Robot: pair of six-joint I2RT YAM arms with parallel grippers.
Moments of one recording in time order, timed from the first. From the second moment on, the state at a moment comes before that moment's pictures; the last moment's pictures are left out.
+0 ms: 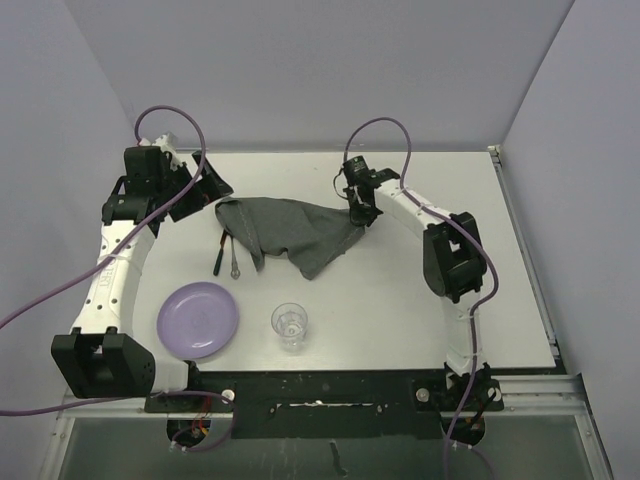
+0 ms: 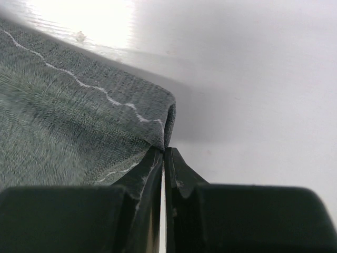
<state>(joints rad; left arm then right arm) 0.00 1.35 1.37 -0.67 0.29 -0.51 0.47 2.16 1.79 -0.74 0.23 0.17</state>
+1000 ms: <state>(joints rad) 0.01 1.39 1.26 -0.46 0.44 -0.62 0.73 1.42 1.97 -0.88 0.55 -0.07</state>
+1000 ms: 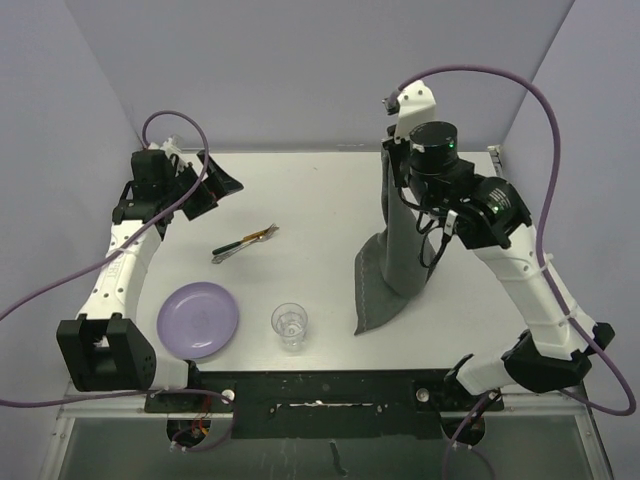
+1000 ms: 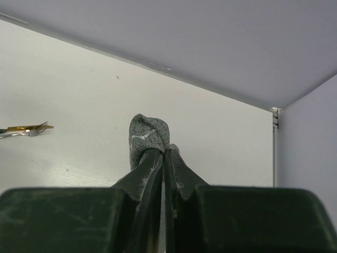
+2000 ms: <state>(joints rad) 0.01 1.50 1.24 -0.29 0.55 -0.69 0.41 1.97 2.26 -0.70 1.05 -0.31</state>
